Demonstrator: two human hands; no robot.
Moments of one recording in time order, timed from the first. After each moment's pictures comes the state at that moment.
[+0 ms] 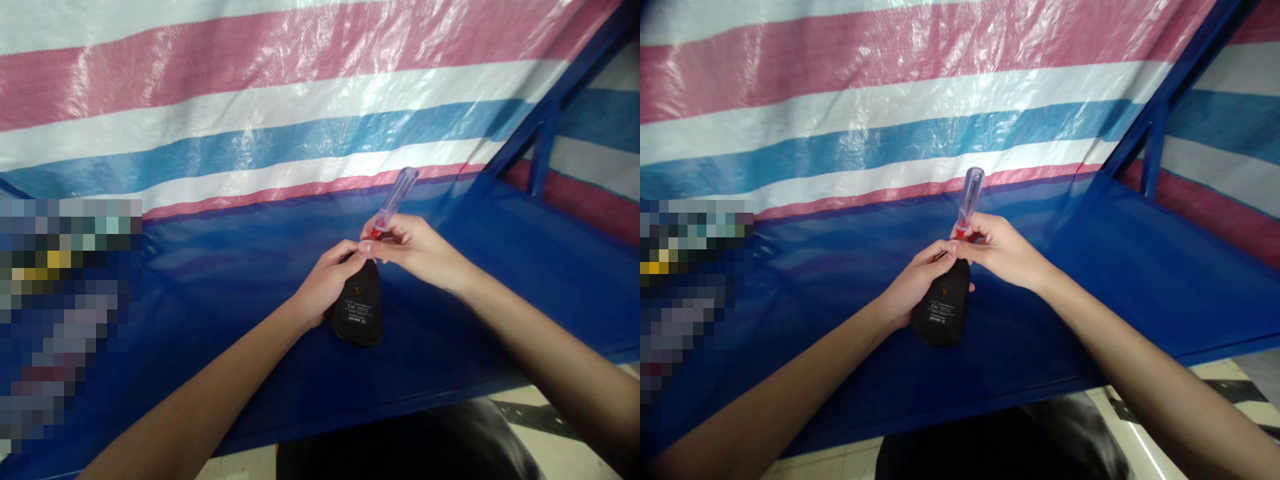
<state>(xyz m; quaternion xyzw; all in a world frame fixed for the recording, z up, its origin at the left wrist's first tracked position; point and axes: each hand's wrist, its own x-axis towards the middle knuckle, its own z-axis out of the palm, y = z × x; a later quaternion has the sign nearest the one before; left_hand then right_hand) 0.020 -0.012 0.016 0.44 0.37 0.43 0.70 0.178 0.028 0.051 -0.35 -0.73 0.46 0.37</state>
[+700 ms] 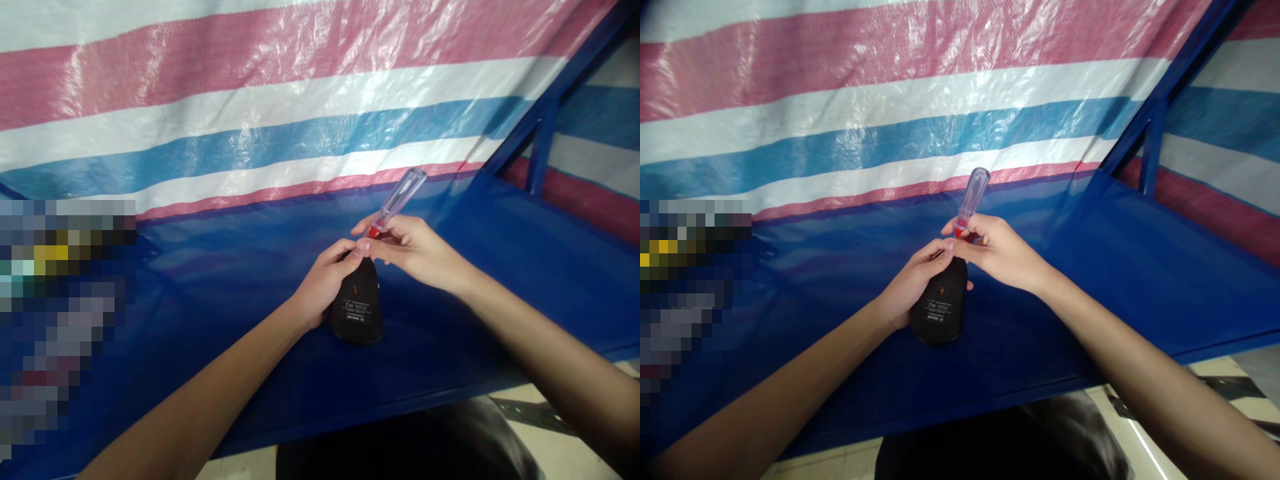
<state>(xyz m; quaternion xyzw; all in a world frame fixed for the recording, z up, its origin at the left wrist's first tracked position) 0.021 -0.013 0.020 0.42 0.36 0.44 0.71 0.176 0.024 0.051 -0.35 -0.74 0.44 0.38</state>
